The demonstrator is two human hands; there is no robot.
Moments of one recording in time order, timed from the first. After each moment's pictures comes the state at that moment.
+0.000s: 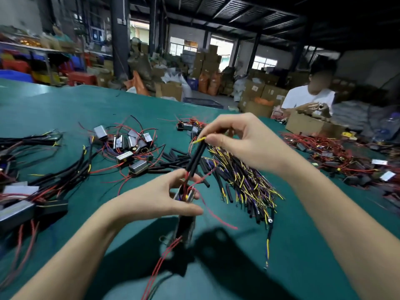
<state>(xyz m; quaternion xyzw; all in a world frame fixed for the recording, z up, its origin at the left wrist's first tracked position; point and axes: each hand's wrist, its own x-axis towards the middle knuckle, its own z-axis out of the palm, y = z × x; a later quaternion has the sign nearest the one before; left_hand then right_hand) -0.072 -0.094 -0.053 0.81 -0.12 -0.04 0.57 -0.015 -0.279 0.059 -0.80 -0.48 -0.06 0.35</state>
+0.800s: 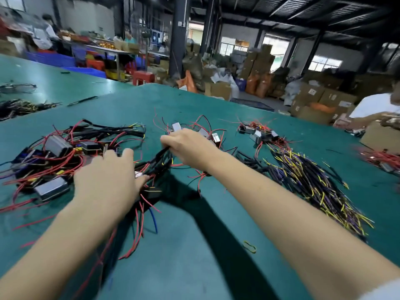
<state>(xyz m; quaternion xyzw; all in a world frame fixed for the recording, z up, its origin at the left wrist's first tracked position) -0.176 0.034 -0.034 0.92 0.37 0.12 -0.05 0.007 -0.026 -0.027 -0.74 -0.63 -0.23 -0.03</state>
